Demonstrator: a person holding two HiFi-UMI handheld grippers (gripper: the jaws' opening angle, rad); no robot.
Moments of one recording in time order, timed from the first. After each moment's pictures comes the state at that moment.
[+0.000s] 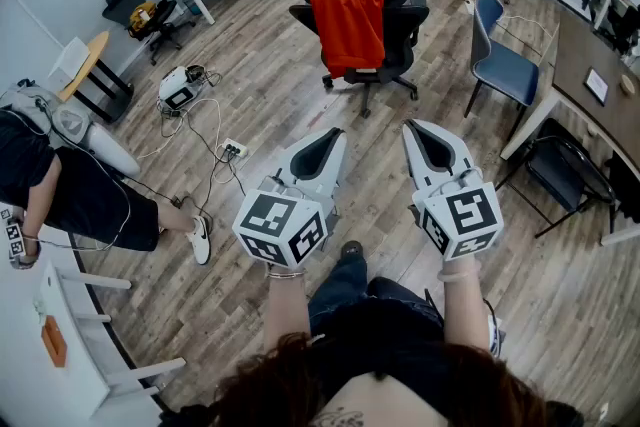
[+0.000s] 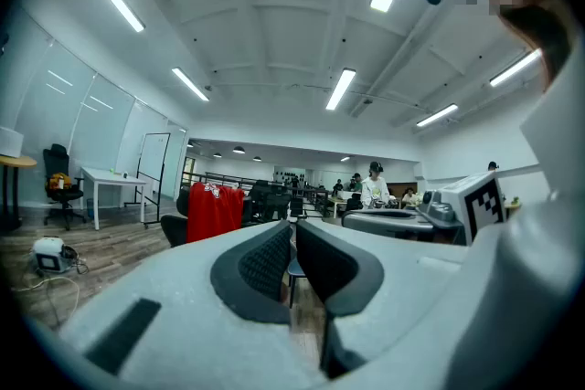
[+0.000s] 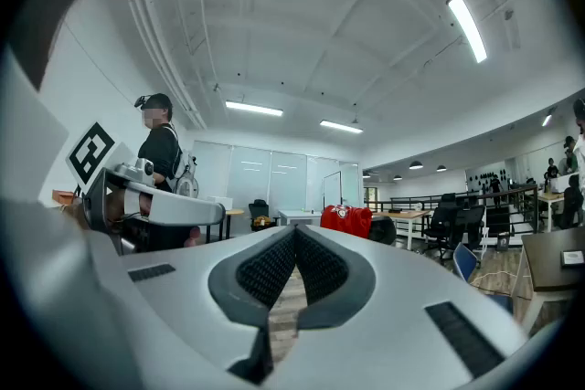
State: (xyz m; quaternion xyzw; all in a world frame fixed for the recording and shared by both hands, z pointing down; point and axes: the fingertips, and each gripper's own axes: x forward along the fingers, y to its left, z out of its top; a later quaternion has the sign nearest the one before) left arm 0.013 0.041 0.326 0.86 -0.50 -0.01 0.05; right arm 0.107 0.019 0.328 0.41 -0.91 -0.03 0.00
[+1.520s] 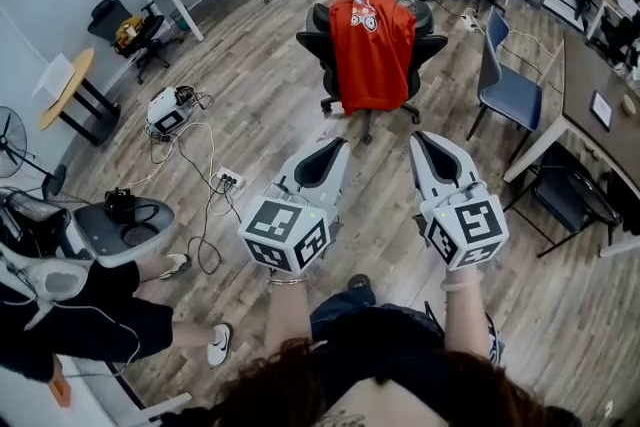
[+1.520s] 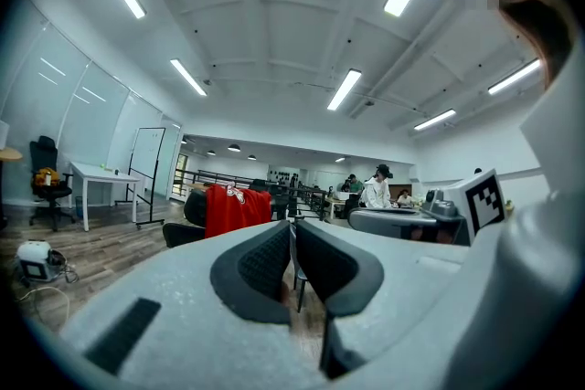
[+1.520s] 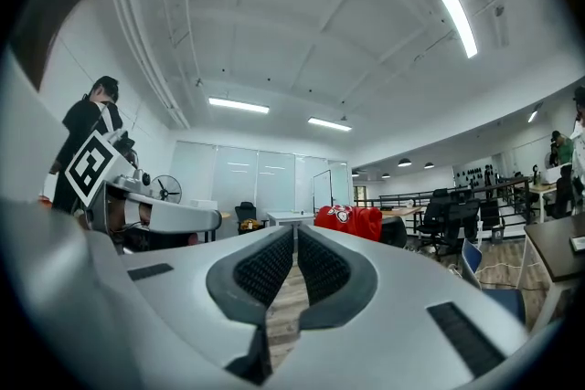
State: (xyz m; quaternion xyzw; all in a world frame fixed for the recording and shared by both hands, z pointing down) left arm -0.078 -0.085 0.334 0.88 -0.48 -0.02 0.06; right arm 0.029 -0.099 0.331 0.45 -0.89 -0.01 -0.01
